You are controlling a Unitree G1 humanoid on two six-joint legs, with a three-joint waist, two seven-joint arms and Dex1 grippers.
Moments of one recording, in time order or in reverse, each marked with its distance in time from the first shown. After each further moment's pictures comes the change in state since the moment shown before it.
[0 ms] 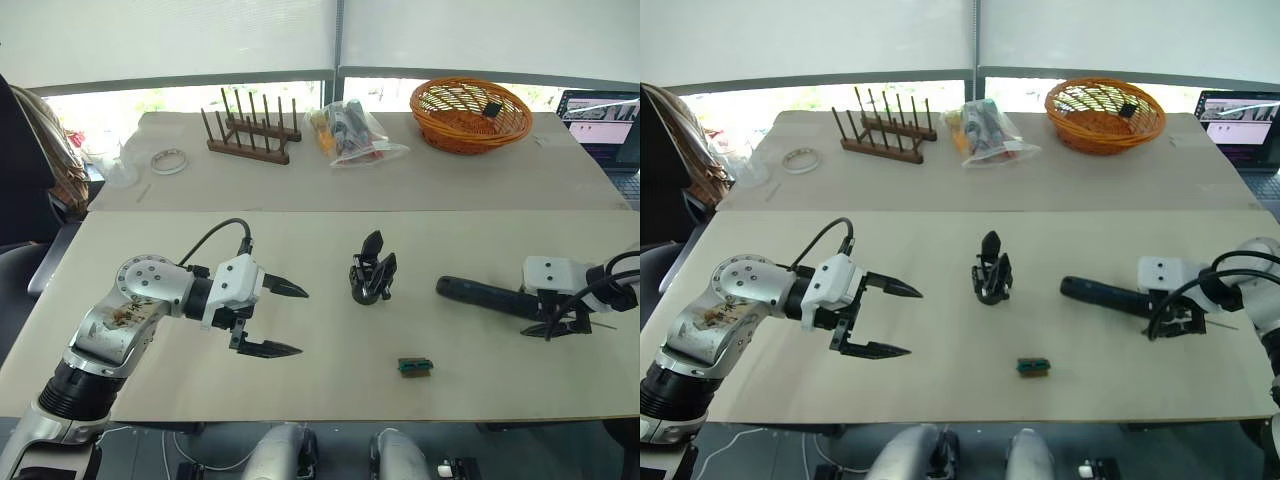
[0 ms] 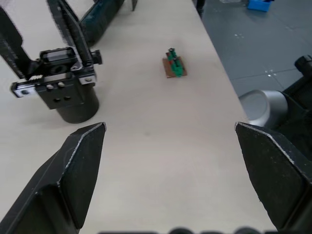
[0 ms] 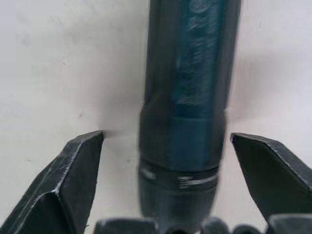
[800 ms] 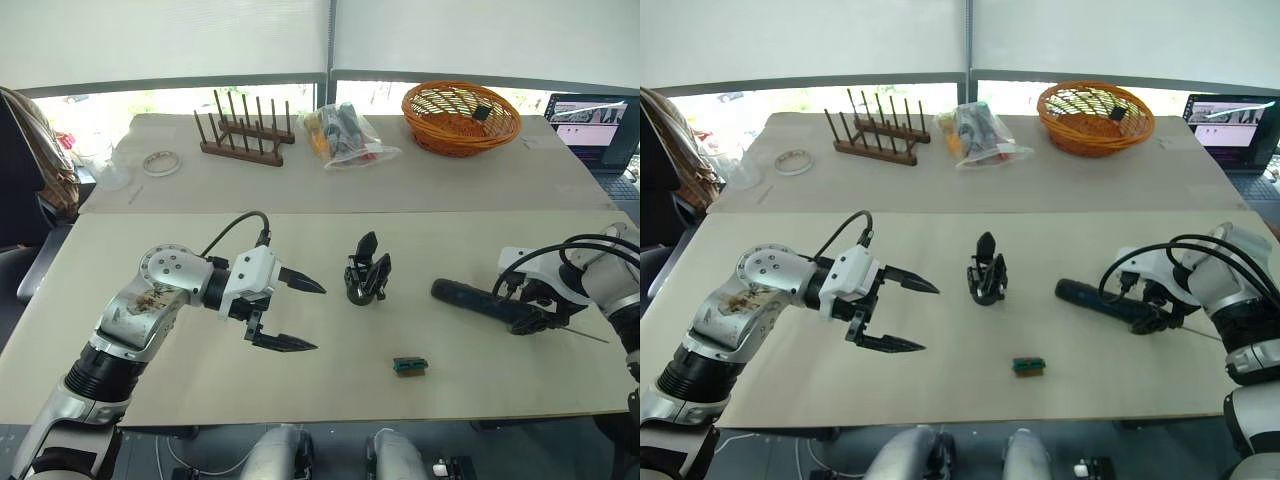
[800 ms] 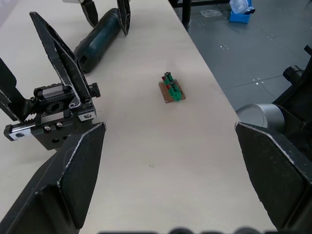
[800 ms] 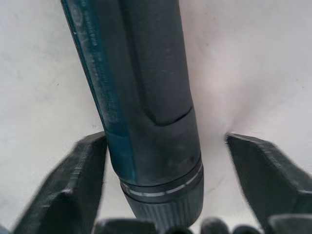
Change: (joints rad) left arm -0.098 -0.078 -0.085 0.078 0.010 -0.037 -0.036; right arm -0.107 0.121 0.081 -0.095 -0.186 0.497 0.080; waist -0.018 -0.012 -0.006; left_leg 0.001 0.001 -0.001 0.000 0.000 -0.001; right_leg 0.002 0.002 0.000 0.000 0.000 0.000
